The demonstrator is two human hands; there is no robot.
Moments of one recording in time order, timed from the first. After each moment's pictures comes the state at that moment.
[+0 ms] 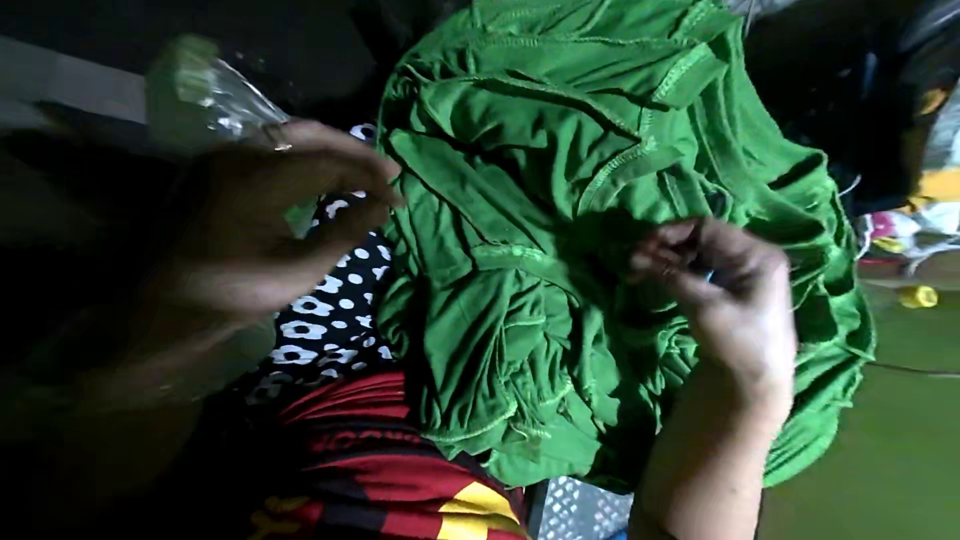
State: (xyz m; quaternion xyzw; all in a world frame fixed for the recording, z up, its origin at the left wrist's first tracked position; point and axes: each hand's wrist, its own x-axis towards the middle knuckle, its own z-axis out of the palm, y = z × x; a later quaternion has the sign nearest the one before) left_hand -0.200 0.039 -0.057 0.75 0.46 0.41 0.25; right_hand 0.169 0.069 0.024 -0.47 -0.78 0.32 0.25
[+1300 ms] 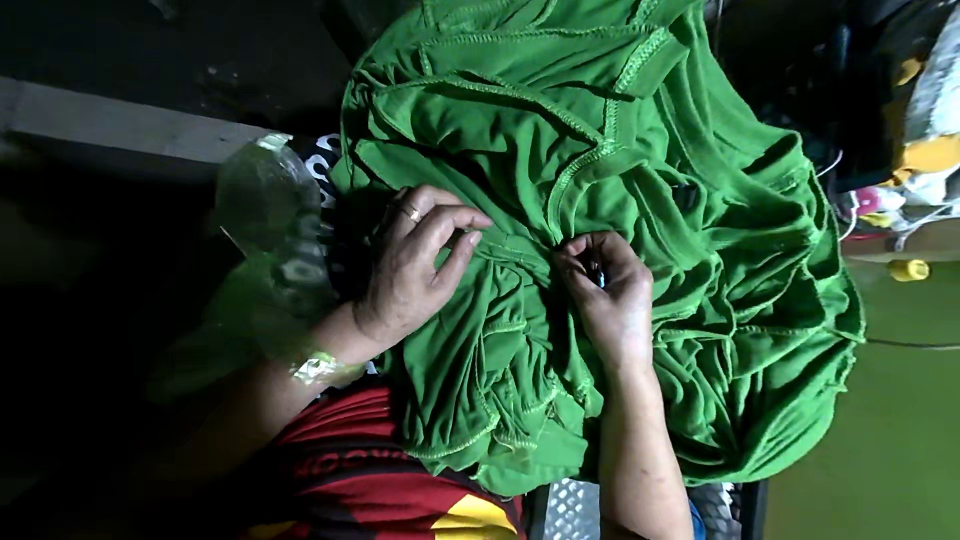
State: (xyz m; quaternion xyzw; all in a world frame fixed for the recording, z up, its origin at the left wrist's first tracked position) left_hand -0.079 0.058 -0.099 0.71 0.45 0.52 0.17; right_hand 0.136 0.052 -0.041 -0.60 -0.68 0.27 0.32
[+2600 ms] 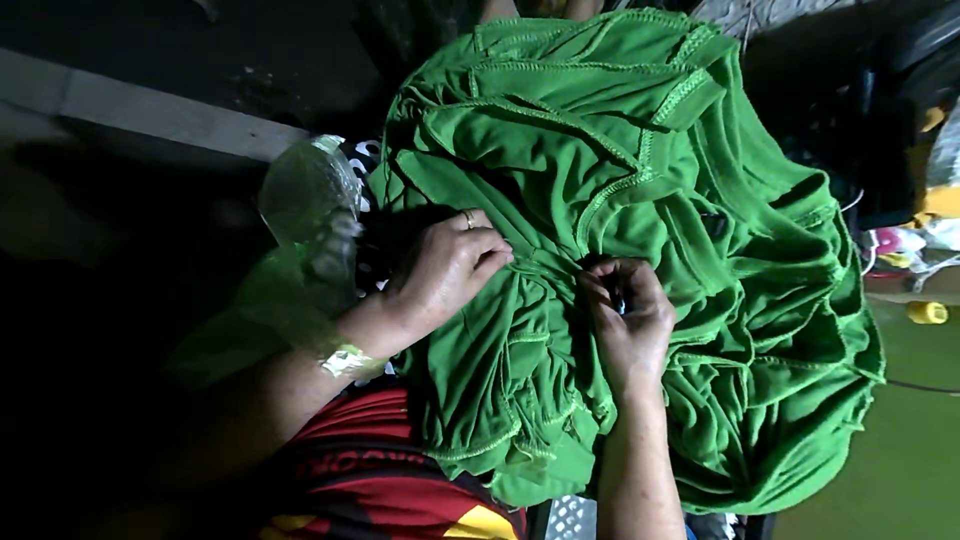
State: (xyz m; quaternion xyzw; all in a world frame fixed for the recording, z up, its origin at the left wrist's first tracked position) left_hand -0.083 0.064 -0.094 0.73 0.49 0.42 0.22; right_hand 0.142 0.049 -0.059 -0.55 -0.72 0.21 0.36
